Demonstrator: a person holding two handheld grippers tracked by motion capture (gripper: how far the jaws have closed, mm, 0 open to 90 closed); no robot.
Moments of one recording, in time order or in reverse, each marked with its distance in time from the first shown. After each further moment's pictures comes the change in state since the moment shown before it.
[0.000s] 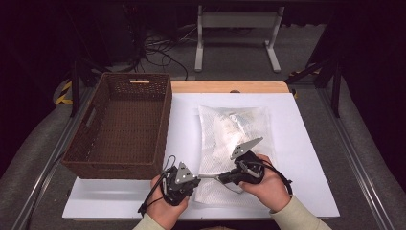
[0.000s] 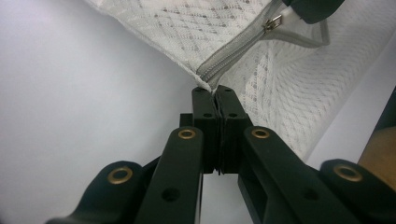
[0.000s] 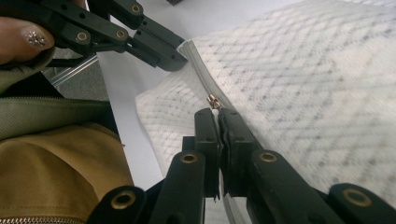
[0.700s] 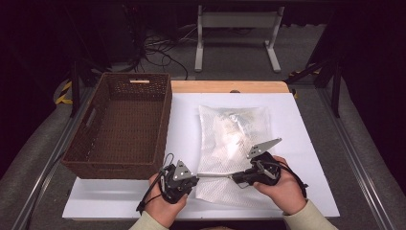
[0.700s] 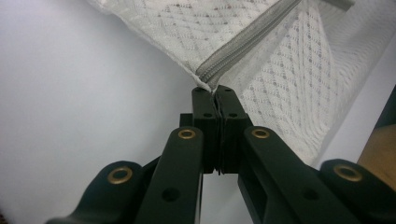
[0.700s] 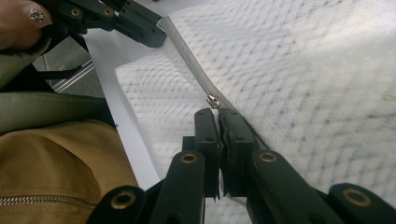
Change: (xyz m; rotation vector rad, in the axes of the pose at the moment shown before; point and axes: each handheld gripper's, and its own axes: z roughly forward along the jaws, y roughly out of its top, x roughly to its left) left arm 0.006 0.001 -0.001 0.013 -0.020 -0.028; right arm -0.008 -0.024 -0.029 -0.033 -0.032 0.065
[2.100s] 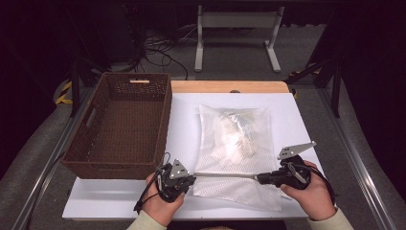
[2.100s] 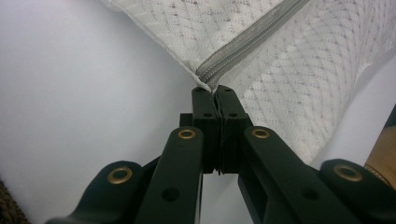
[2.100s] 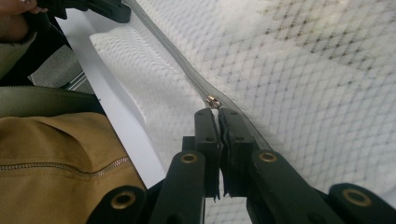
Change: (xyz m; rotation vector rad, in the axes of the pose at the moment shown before) left arm 0.007 -0.003 -0.002 0.005 0.008 -0.015; right arm -0.019 -0.045 -0.051 -0.047 -0.063 0.105
